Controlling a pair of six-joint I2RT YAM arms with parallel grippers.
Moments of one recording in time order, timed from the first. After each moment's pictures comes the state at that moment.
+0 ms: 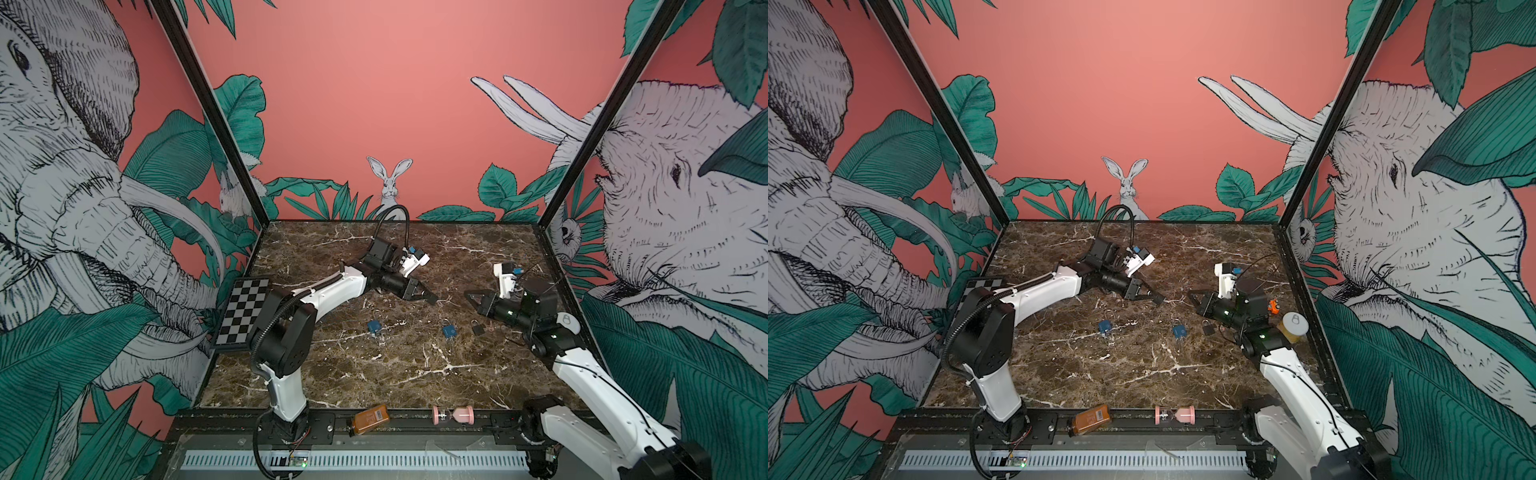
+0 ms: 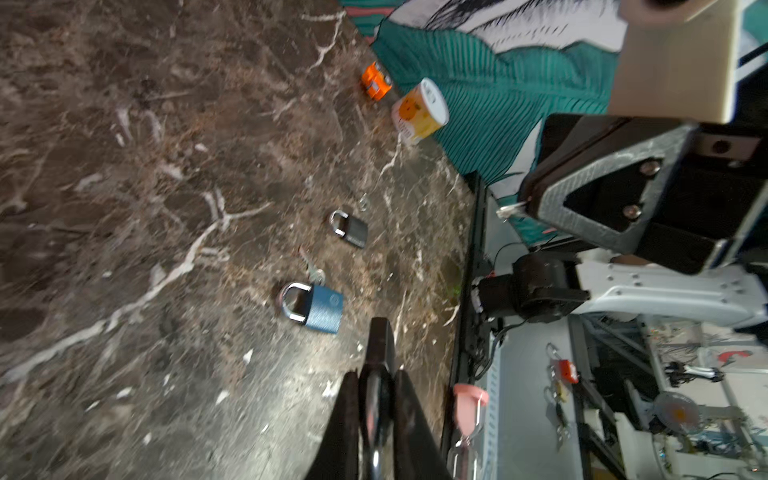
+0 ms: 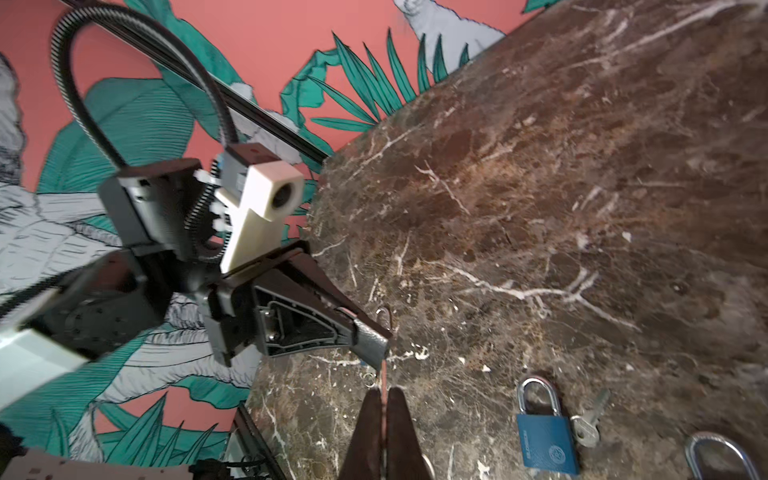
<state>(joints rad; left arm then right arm) -0.62 1.82 1.35 -0.46 0.88 -0.03 0.31 0.92 0.57 -0.08 -0.49 0.66</state>
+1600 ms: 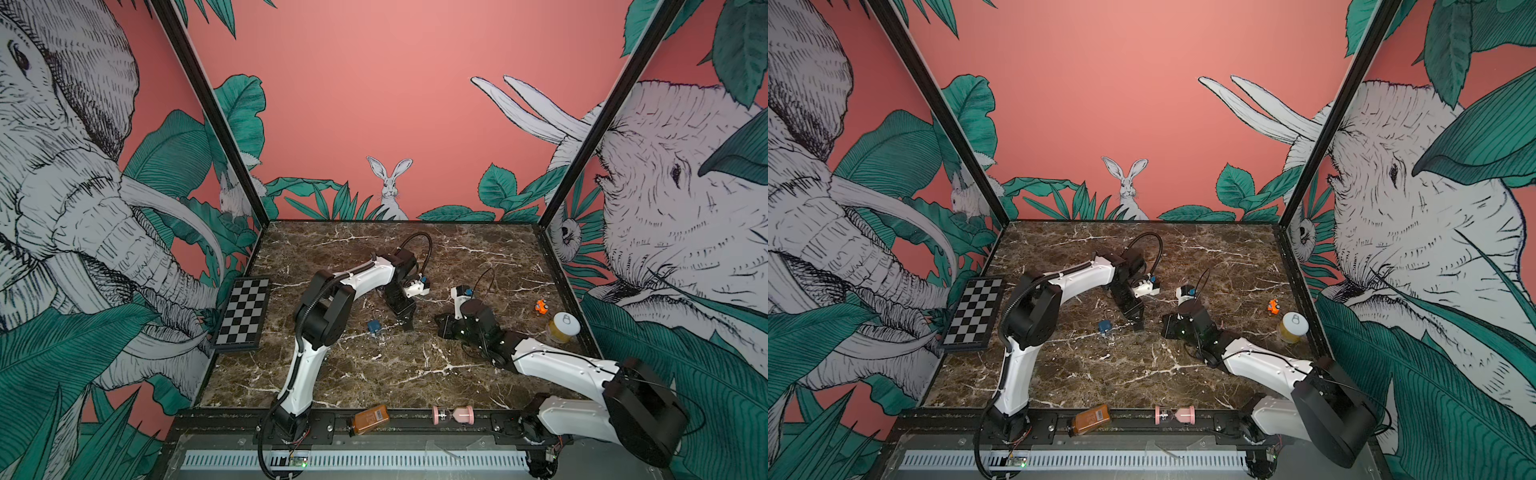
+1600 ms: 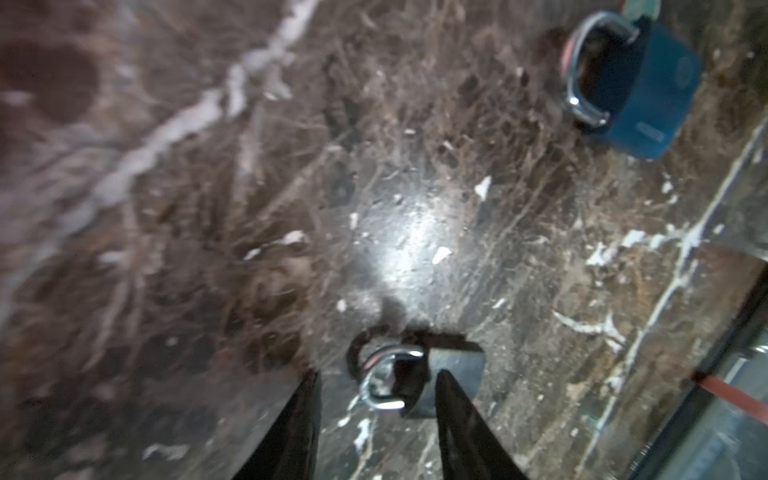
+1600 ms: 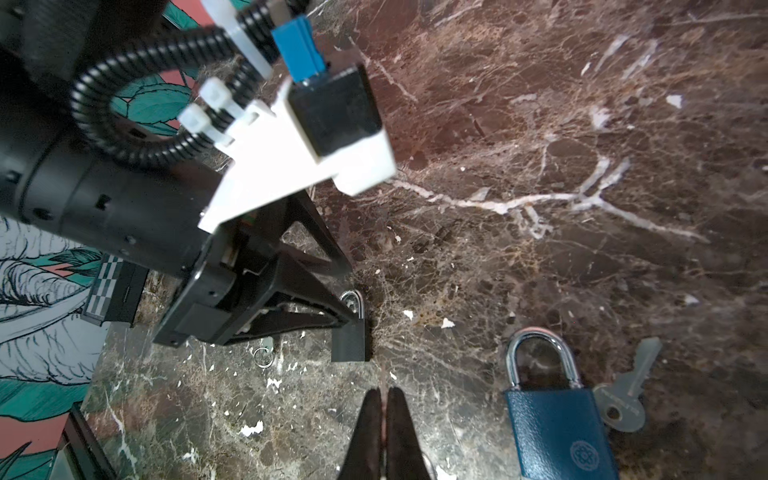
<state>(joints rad) -0.67 2.13 1.65 -0.97 0.32 0.36 0.73 1.23 0.49 0.13 0.00 0.70</state>
